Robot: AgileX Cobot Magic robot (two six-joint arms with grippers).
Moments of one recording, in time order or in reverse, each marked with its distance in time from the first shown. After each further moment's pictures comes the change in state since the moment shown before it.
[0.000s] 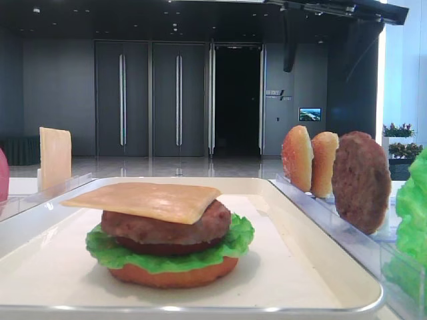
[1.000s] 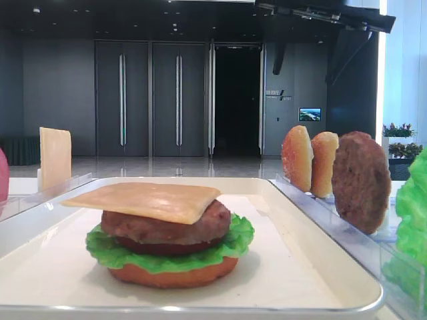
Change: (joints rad) left arm 0.000 0.000 0.000 0.000 0.000 0.000; right arm 0.004 0.022 0.000 0.016 -0.087 0.037
